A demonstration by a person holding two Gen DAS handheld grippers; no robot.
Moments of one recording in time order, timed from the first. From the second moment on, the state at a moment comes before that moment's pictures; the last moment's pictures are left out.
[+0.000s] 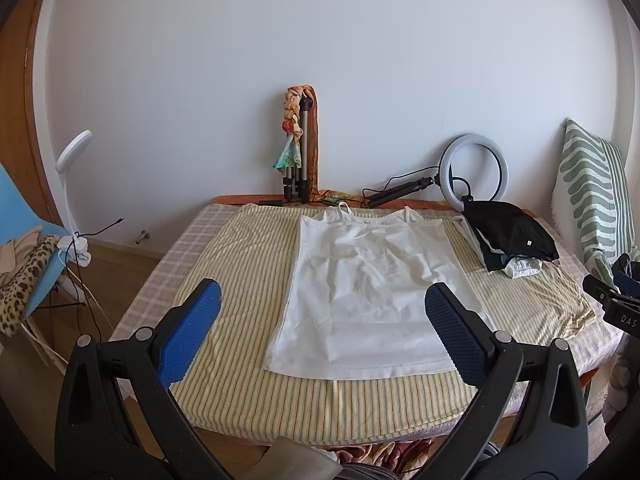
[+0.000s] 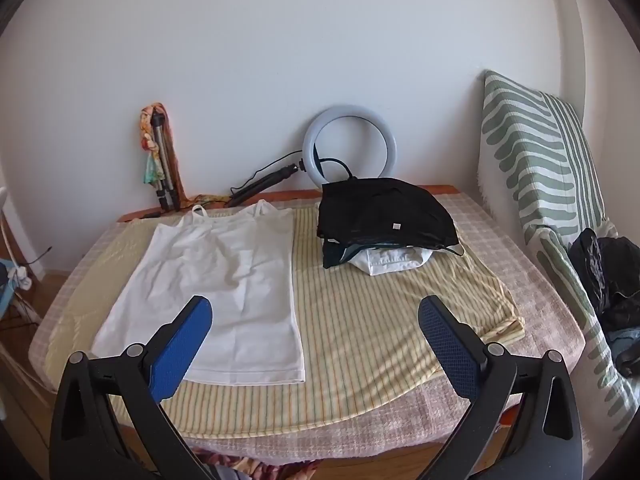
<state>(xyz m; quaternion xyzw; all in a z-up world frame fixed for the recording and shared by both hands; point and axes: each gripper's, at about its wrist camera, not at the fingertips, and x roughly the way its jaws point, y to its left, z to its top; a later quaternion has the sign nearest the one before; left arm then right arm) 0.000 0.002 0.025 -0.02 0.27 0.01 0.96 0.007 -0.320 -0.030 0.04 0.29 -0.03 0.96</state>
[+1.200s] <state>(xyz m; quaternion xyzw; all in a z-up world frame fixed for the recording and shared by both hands) -0.013 -0.006 0.030 -0.03 0.26 0.01 0.97 0.007 -0.320 -0.025 0.05 0.29 -0.03 0.95</state>
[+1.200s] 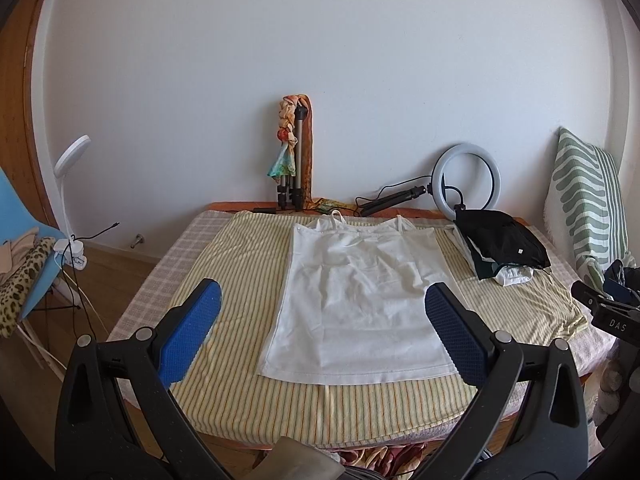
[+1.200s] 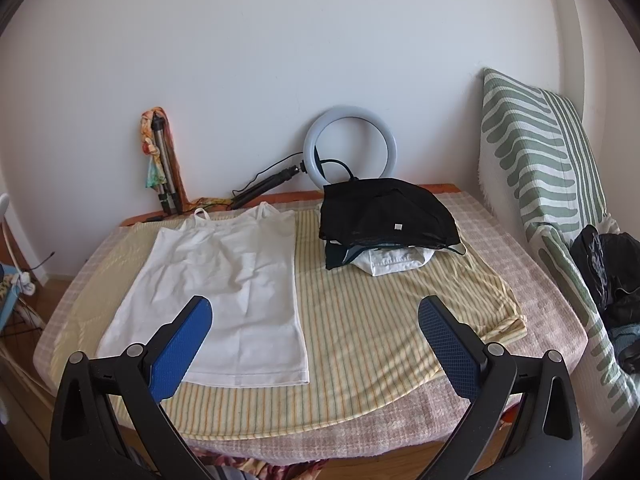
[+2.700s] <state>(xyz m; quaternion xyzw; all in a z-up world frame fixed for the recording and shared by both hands) 0.062 0.082 -0.083 -0.05 0.35 0.01 0.94 0.146 -0.275 -0.029 -0.02 0.30 0.07 0.95</state>
